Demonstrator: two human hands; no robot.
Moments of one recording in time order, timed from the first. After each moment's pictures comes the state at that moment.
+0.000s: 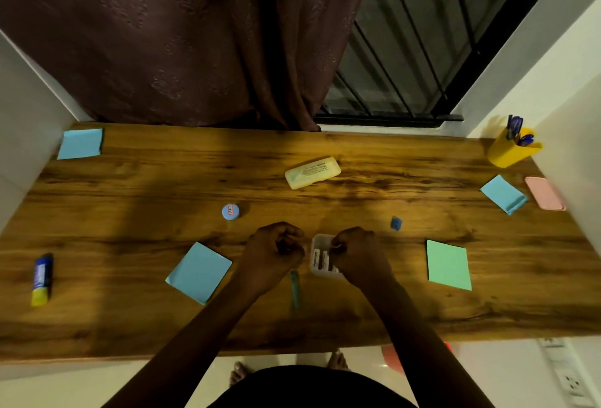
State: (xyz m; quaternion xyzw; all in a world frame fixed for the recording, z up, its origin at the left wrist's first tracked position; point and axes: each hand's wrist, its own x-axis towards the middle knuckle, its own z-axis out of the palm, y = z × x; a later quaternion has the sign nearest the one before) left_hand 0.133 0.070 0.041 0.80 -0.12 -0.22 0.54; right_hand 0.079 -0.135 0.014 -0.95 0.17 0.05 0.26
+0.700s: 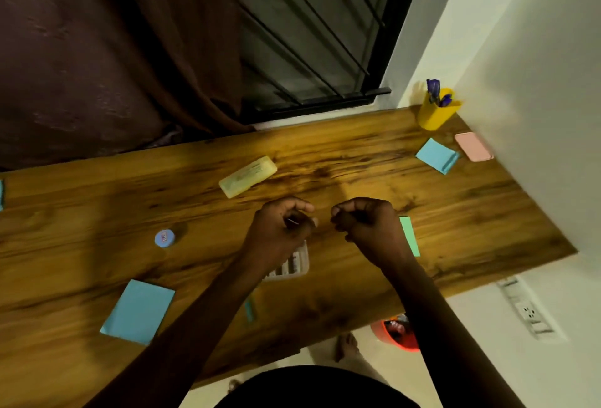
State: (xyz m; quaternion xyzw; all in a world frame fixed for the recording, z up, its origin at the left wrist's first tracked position) left_hand 0.131 -0.053 0.072 0.76 -0.21 -0.27 0.56; right_hand 0.021 -0.220 0.081 -0.79 0.28 -0.10 0.53
